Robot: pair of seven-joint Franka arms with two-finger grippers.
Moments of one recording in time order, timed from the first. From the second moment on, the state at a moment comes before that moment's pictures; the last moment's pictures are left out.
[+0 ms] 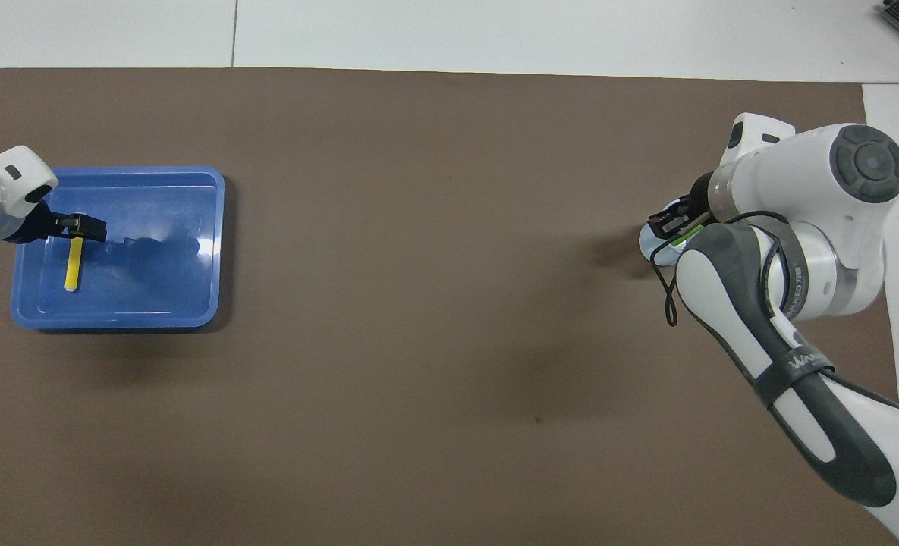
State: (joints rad) left arm 0.52 0.44 -0.37 -1.78 0.25 2.24 0.15; right arm 0.03 0.26 0.06 -1.86 0.03 2.27 -0.47
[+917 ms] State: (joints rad) left arm 0.49 0.36 -0.38 -1.79 0.13 2.16 0.14; right arm 0.03 0.24 0.06 -1.86 0.03 2.21 -0.47
